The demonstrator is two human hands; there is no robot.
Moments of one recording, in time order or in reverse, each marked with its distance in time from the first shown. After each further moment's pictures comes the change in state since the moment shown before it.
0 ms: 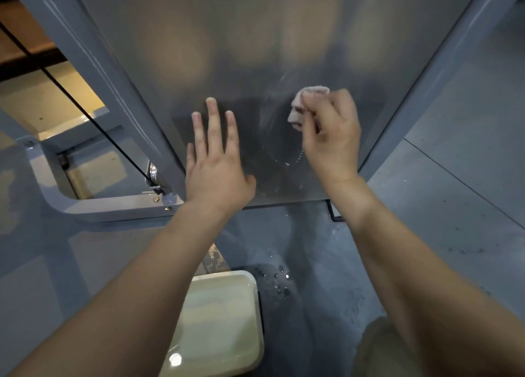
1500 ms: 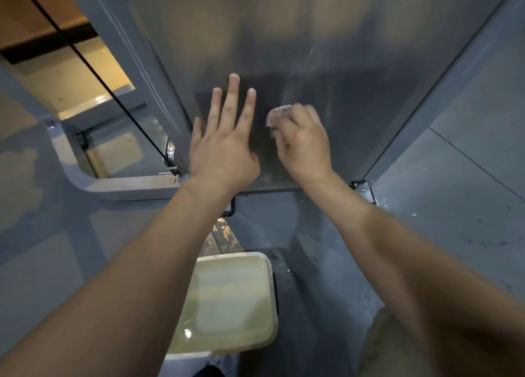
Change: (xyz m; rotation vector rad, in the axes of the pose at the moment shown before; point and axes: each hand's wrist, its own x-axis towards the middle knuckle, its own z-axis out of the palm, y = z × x) left_hand 0.003 -0.030 -0.006 0.024 -0.007 0.068; right_hand -0.051 -0.028 0.053 -0.231 -0.235 -0.144
